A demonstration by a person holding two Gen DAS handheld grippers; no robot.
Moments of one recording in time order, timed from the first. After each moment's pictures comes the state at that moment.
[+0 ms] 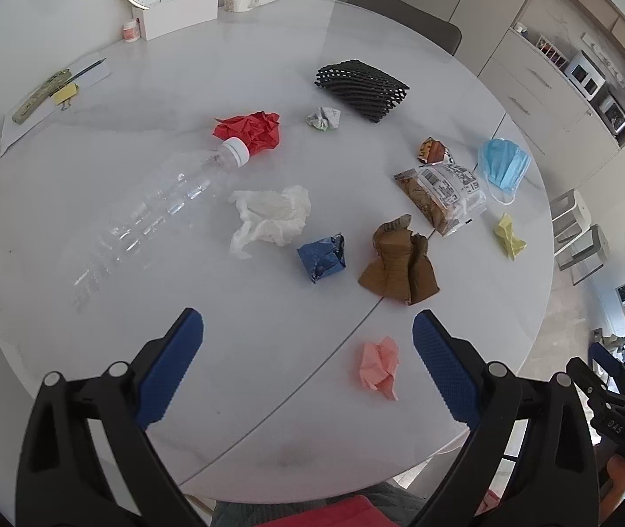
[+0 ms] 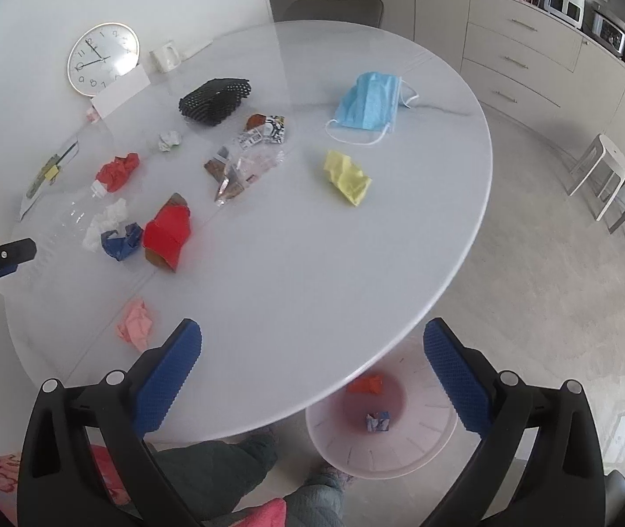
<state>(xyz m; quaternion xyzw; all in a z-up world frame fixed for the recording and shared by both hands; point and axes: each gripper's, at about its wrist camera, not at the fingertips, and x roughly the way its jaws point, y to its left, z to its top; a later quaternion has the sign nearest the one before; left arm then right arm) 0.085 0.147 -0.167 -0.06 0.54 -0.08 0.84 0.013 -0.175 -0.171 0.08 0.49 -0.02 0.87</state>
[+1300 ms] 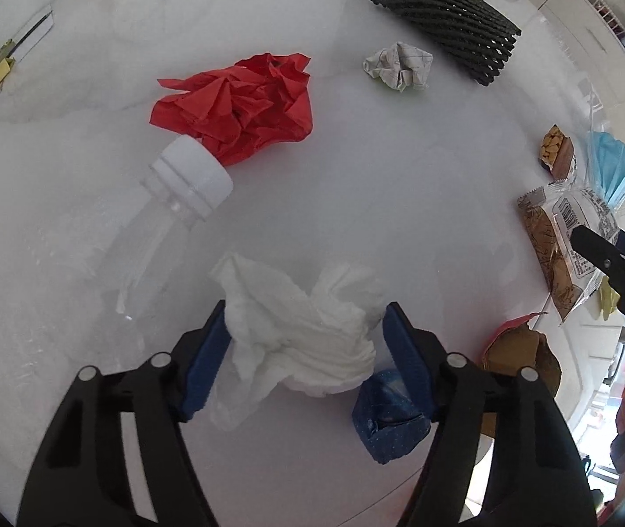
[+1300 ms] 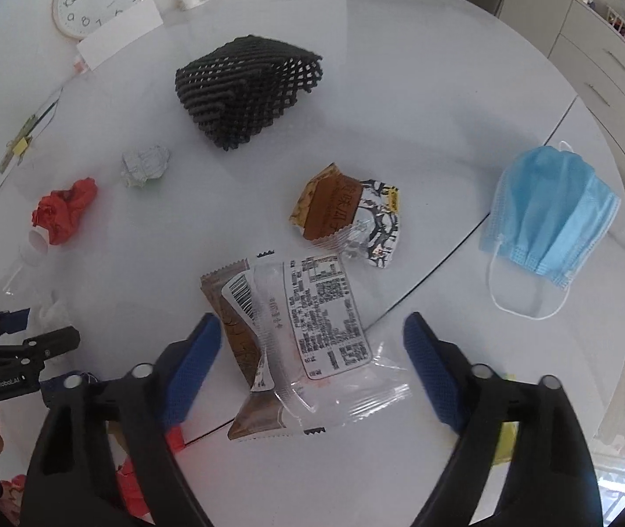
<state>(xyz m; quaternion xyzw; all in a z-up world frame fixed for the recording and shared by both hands) 0.244 0.124 -0.284 -0.03 0.65 -0.05 0.76 0.269 -0.119 -0.244 0.00 0.57 0.05 0.82</state>
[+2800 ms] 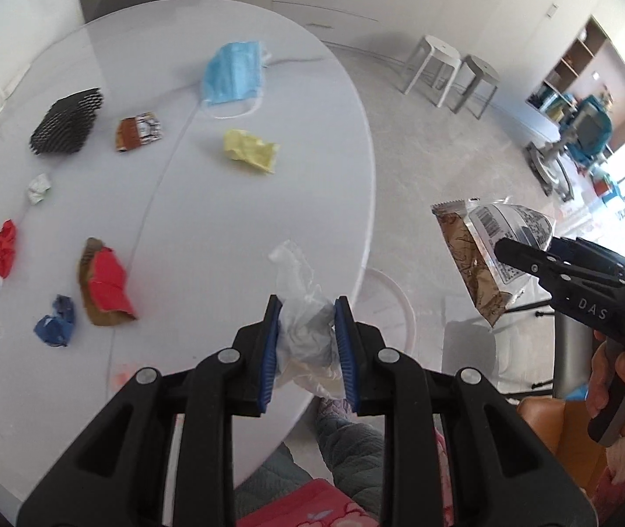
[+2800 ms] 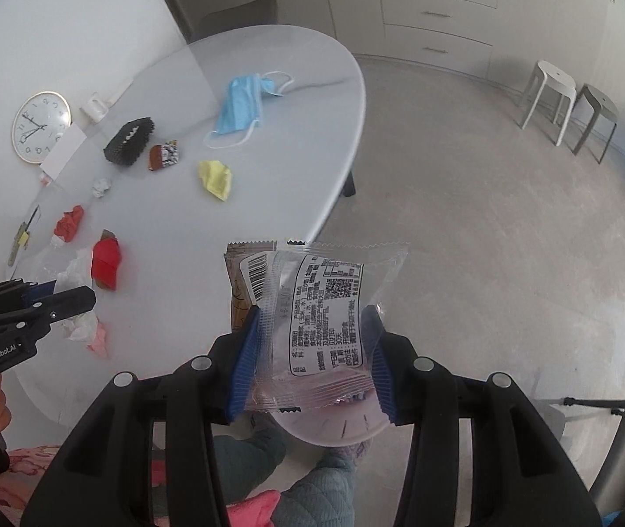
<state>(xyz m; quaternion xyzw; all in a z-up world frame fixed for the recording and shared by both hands) 0.036 -0.110 -0.156 0.14 0.54 -0.35 0.75 -0.055 -0.300 -0.168 0.18 0.50 -0.11 0.84</state>
